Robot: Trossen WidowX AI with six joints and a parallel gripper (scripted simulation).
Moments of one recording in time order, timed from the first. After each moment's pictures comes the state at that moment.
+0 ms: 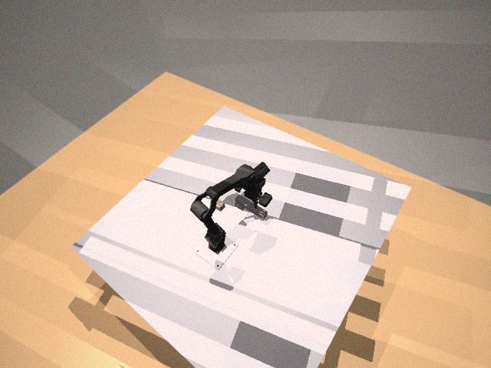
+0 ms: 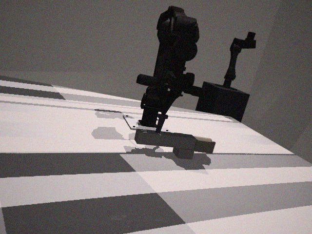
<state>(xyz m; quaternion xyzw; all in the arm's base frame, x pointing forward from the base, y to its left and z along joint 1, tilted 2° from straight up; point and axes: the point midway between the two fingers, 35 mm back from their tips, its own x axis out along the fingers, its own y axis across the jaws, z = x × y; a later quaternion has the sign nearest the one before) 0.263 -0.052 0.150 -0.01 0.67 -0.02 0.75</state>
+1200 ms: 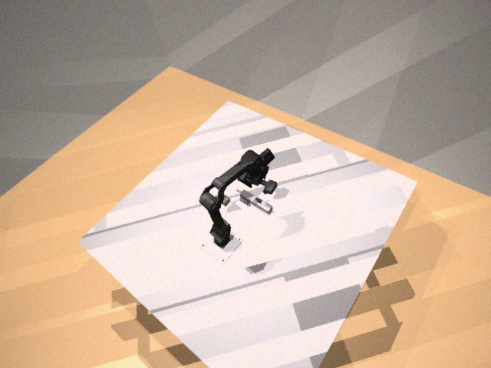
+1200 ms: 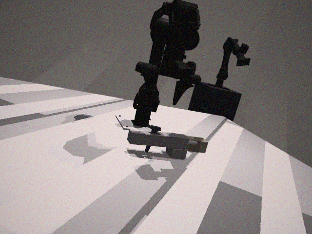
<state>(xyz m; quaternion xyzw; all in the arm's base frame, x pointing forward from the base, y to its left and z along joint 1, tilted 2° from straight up) 0.267 -0.043 0.192 -0.05 0.69 0.02 0.73</state>
